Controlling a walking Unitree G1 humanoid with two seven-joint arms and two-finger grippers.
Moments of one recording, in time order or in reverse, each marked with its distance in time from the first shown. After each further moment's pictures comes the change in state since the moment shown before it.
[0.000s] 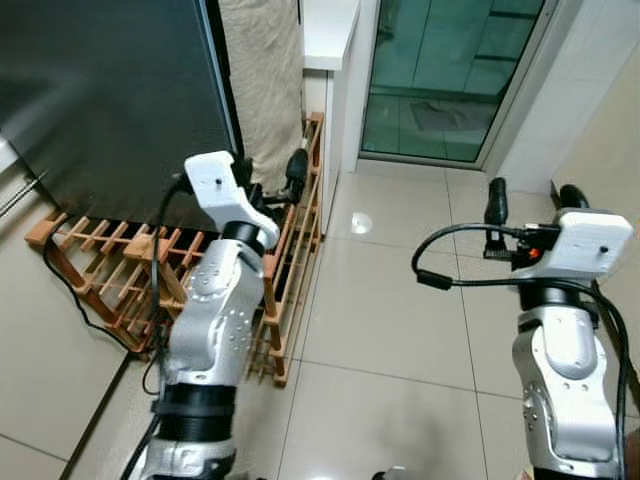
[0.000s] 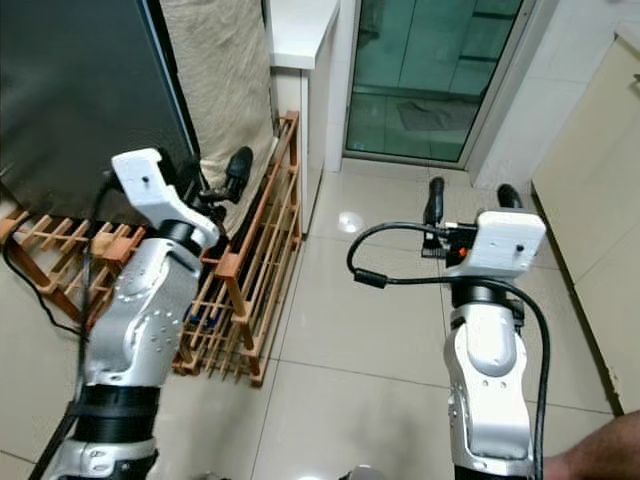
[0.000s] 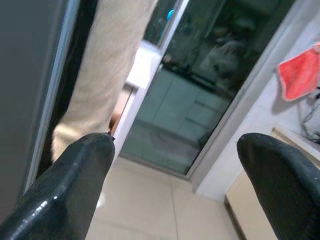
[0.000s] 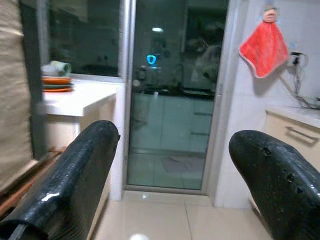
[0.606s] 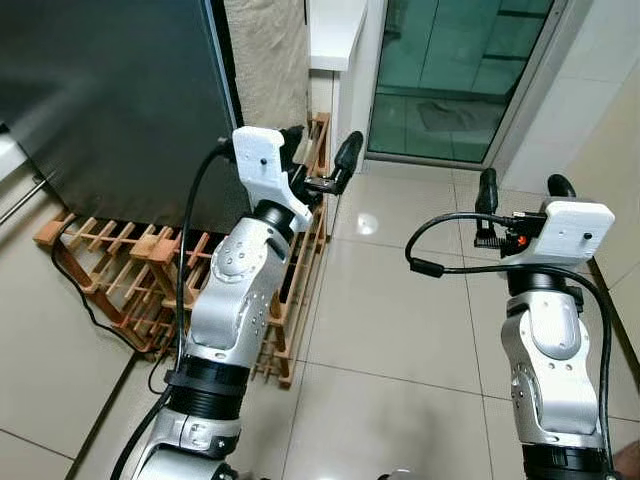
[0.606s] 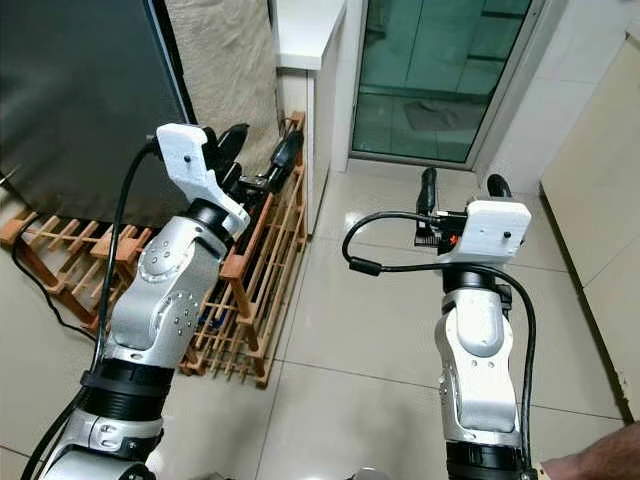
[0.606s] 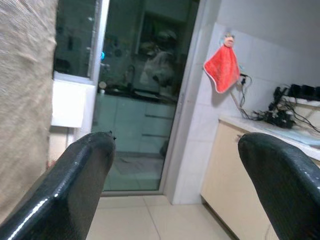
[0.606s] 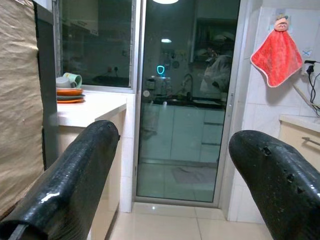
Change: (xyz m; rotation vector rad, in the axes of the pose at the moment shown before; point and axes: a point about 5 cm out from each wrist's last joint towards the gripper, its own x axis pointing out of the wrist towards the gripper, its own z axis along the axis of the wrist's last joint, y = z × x) left arm 0.012 -0.050 0.012 0.171 -0.071 -0.369; right arm 0.012 0.008 -0.002 0.004 -0.039 0.033
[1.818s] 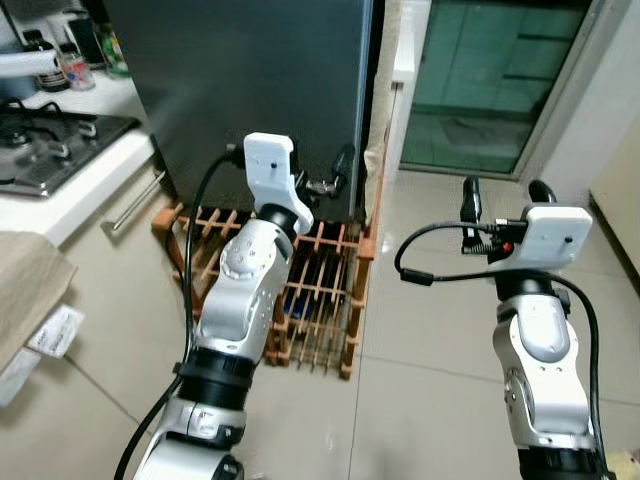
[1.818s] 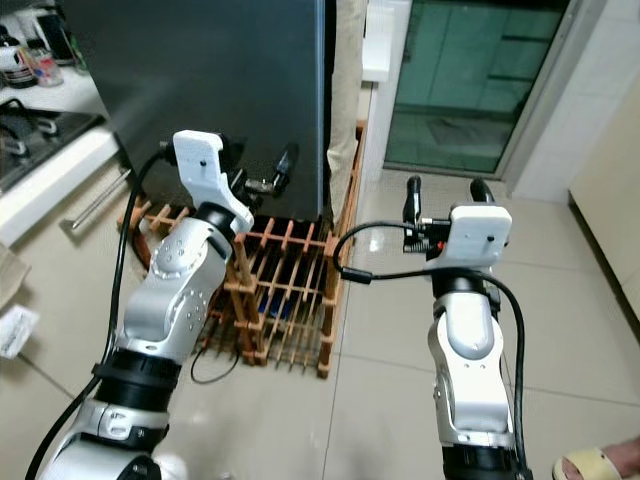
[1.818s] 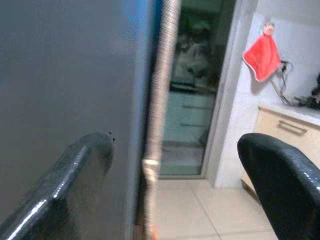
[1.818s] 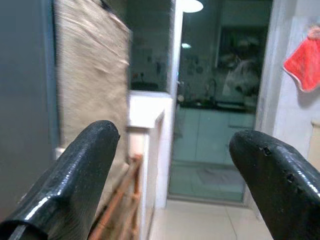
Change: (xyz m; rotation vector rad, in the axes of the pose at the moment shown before) left arm 0.005 0.006 -0.017 0.056 0.077 0.104; right arm -0.005 0.007 -0.008 0.002 0.032 0.044
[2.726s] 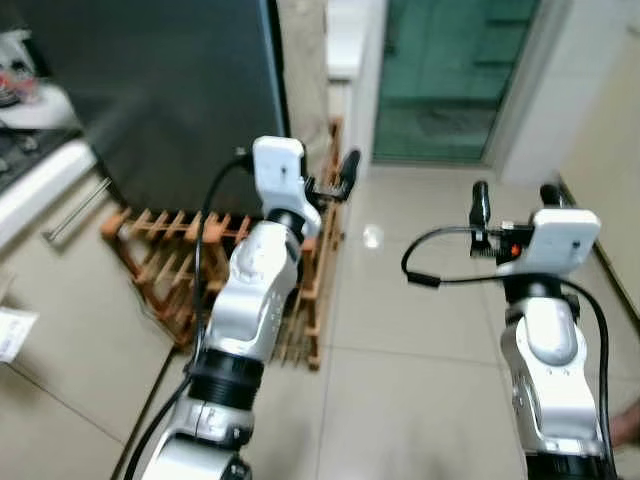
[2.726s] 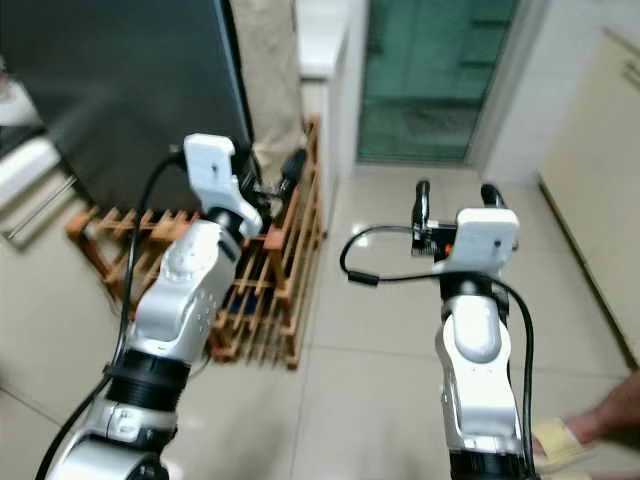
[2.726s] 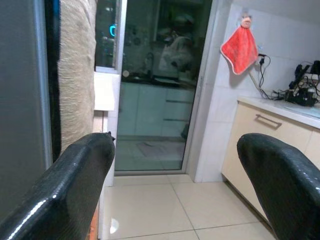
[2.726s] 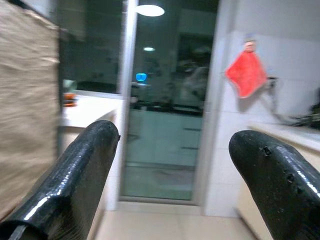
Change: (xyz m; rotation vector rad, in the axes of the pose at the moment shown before) left arm 0.001 0.005 -0.003 0.007 0.009 0.075; right arm 0.000 -0.006 0.007 -0.071 -0.036 -0.018
